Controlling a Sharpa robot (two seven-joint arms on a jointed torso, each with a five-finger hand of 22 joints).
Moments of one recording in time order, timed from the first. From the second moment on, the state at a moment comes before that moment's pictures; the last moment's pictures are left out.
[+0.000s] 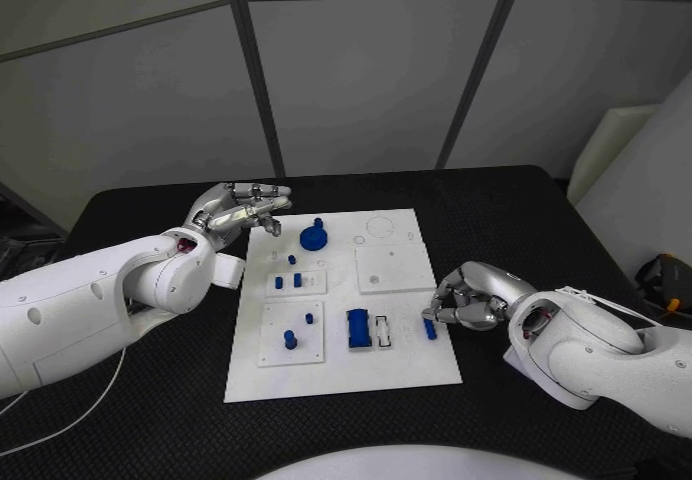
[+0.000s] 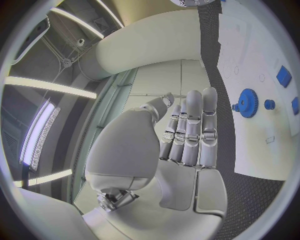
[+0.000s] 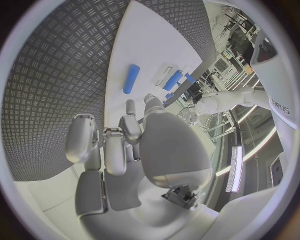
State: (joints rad) left arm 1.12 -0.86 0.03 1.43 -0.12 -0.22 0.35; left_hand 1.37 -0.14 0.45 -0.02 0.12 0.98 0.19 0.11 0.07 0.98 0.13 0.35 0.07 1.17 0.04 0.99 0.38 0.20 1.09 0.13 0.61 0.96; right arm 0.94 -1.13 0.01 1.94 -1.44 -0.44 -0.50; right_hand 1.35 -0.02 -0.14 0.26 0.39 1.01 0.08 0.35 0.32 1.38 0.00 1.18 1.21 1.46 -0.07 1.51 1.31 0.08 1.38 0.04 1.34 1.25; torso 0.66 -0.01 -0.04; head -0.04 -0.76
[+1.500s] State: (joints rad) left arm 1.12 -0.86 0.03 1.44 -0.12 -0.22 0.35; left_hand 1.37 -0.14 0.45 -0.02 0.12 0.98 0.19 0.11 0.07 0.98 0.13 0.35 0.07 1.17 0.04 0.99 0.38 0.20 1.09 0.13 0.61 0.96; right arm 0.94 -1.02 0.02 1.90 -1.71 -0.20 -0.60; right_hand 1.49 -0.06 -0.12 0.20 0.22 1.06 0.07 0.31 0.32 1.38 -0.01 1.19 1.23 1.46 -0.07 1.51 1.31 0.08 1.39 0.05 1.34 1.26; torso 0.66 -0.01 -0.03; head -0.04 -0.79
